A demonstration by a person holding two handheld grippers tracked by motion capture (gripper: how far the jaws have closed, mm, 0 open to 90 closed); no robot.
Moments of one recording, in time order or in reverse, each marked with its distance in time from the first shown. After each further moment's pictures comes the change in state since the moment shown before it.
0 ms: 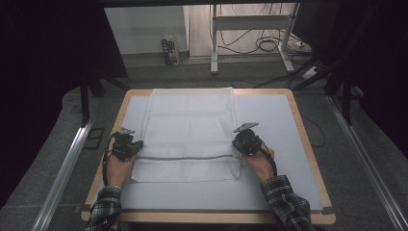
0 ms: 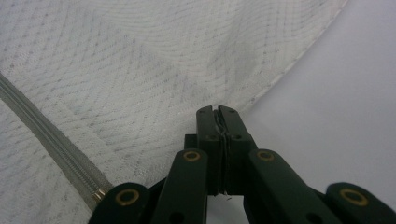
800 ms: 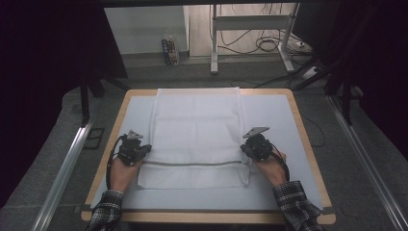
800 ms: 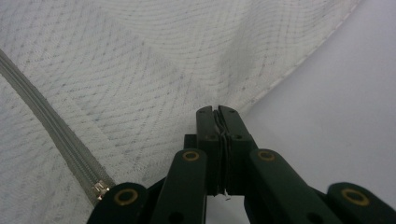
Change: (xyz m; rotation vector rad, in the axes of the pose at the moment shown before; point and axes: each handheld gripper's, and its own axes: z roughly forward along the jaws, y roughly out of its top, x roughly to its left) left arm -0.031 -0.002 -0.011 0.011 -0.078 0.107; right arm -0.008 -0.021 -0.032 0.010 0.019 -0.049
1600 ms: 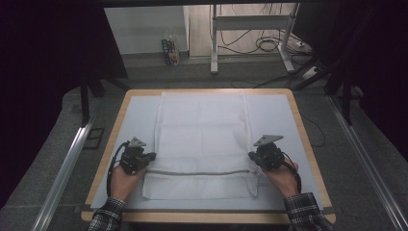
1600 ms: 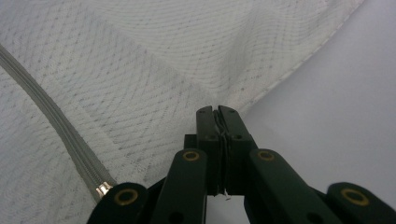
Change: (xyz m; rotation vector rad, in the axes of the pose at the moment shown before) left arm -0.025 -0.011 -0.015 0.017 -0.087 0.036; right arm 0.005 -0.028 -0.037 -0.021 0.017 0.018
